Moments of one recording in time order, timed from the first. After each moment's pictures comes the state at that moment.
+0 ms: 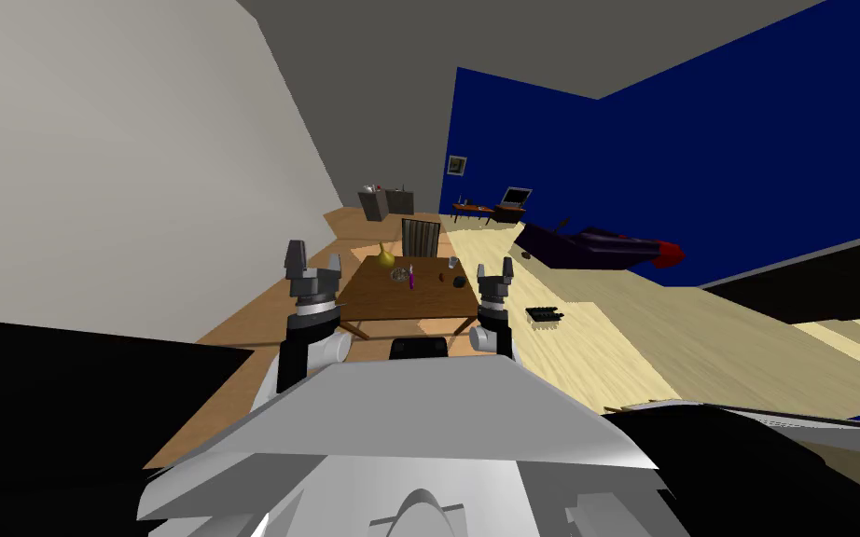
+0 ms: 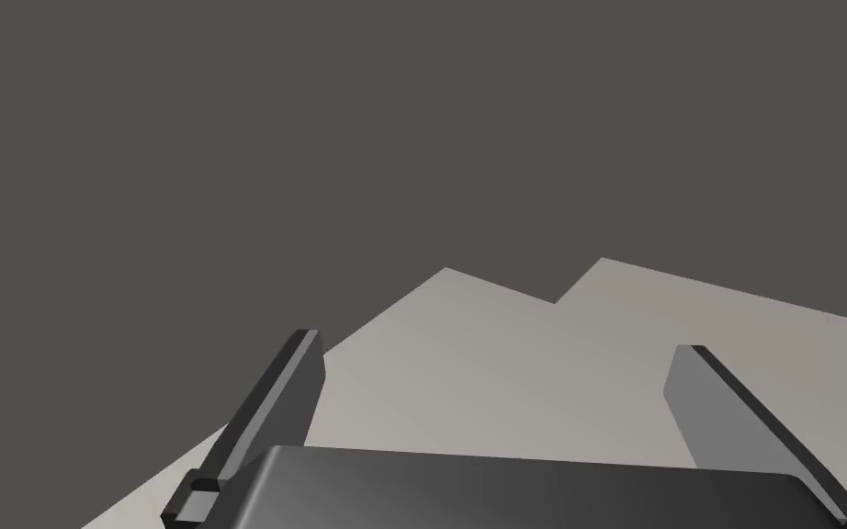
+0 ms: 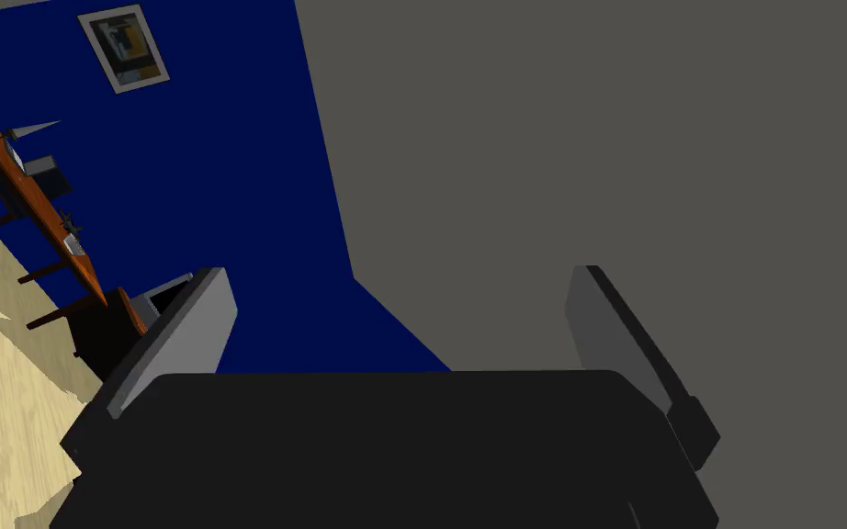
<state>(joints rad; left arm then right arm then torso) 0.55 0.02 0.03 -2.35 -0.02 -0.44 0.03 0.50 0.01 0.07 -2.20 -0.01 -0.50 -0.12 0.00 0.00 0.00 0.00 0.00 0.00</state>
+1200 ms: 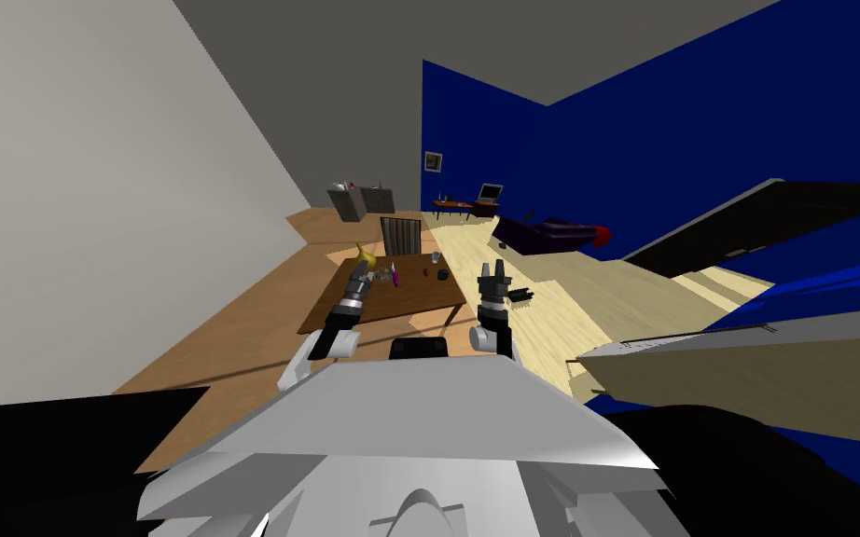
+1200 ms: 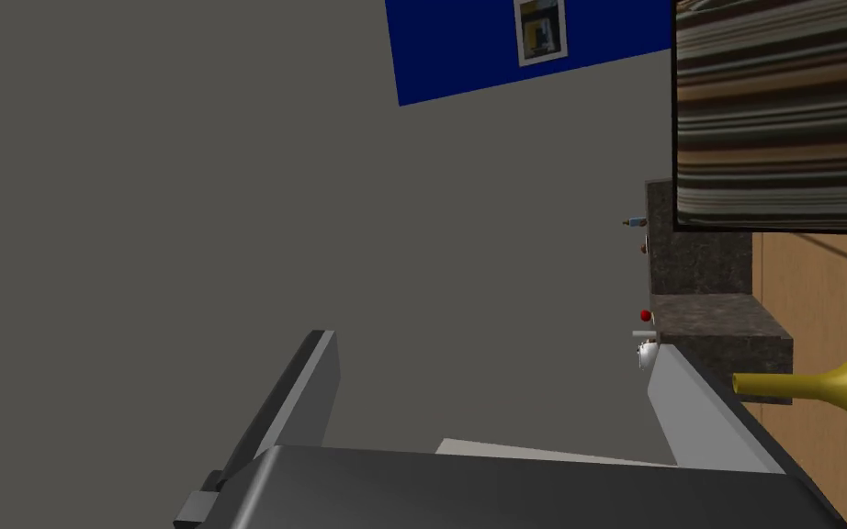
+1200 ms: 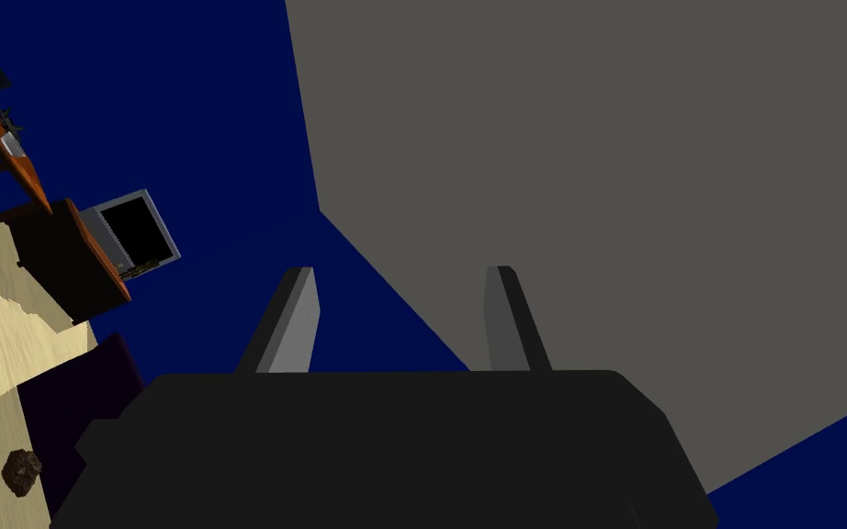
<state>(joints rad) 0.45 0.22 -0.10 -2.13 -0.09 -0.19 0.06 0.50 0.01 0.07 -2.20 -0.01 -0.50 -0.12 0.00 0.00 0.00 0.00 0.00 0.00</state>
